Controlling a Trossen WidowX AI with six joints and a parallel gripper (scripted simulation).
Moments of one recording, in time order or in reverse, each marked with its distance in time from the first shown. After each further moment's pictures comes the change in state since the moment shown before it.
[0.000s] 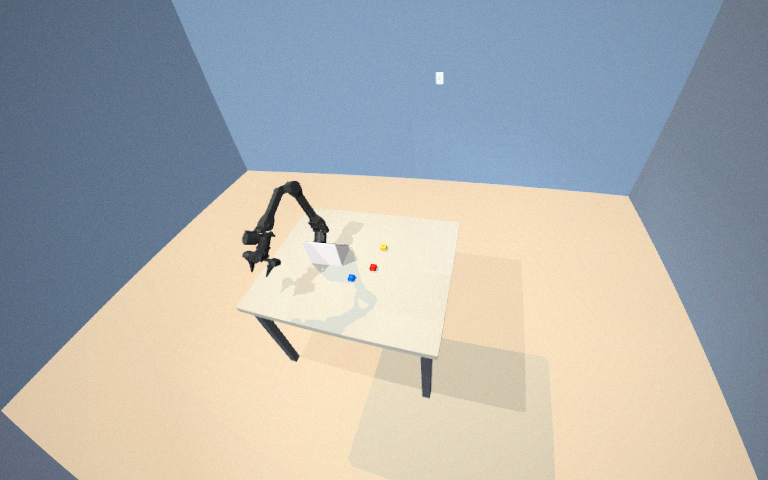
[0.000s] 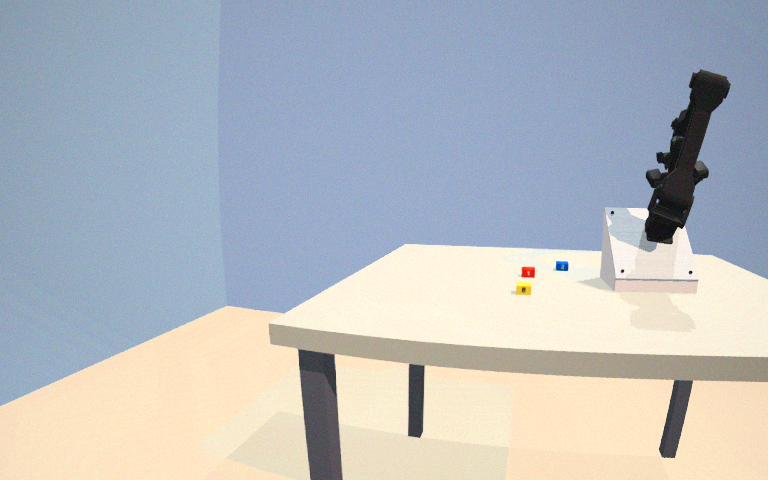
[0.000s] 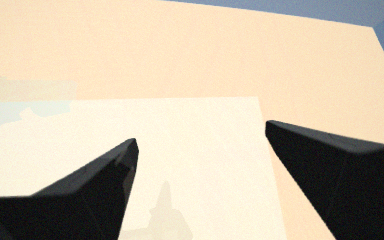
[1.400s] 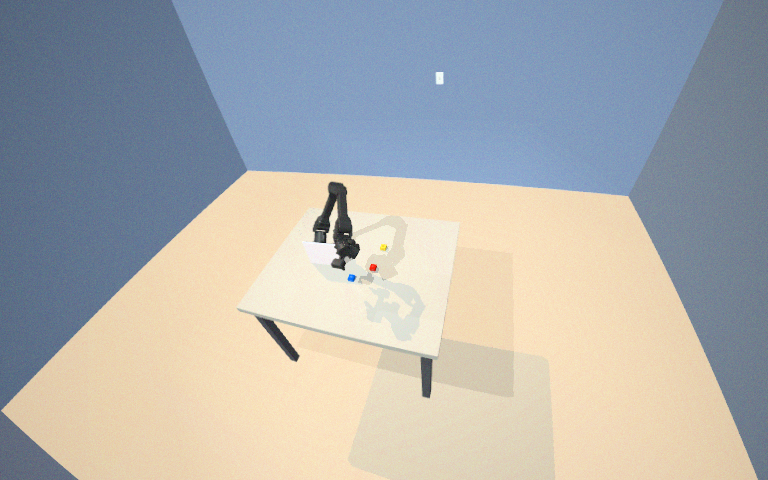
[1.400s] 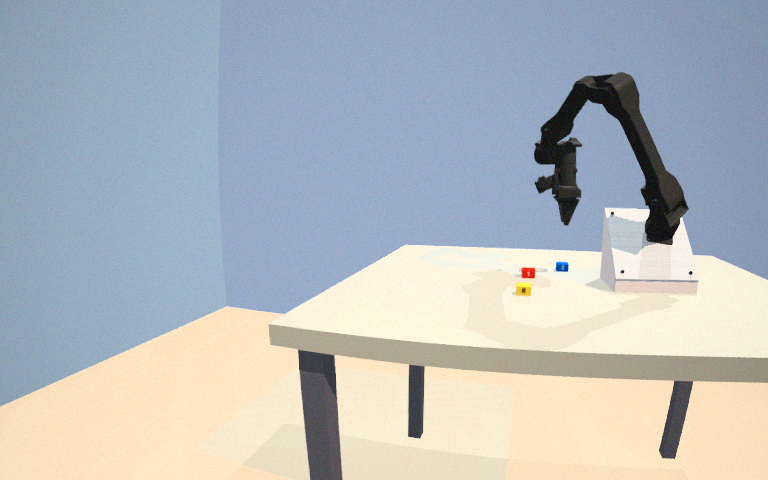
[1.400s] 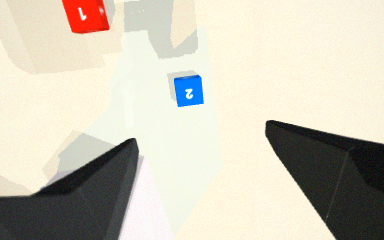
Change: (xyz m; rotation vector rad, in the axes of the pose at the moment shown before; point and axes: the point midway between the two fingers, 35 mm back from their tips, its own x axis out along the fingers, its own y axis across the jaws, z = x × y) arm -0.129 0.392 -0.141 -1.419 0.342 0.681
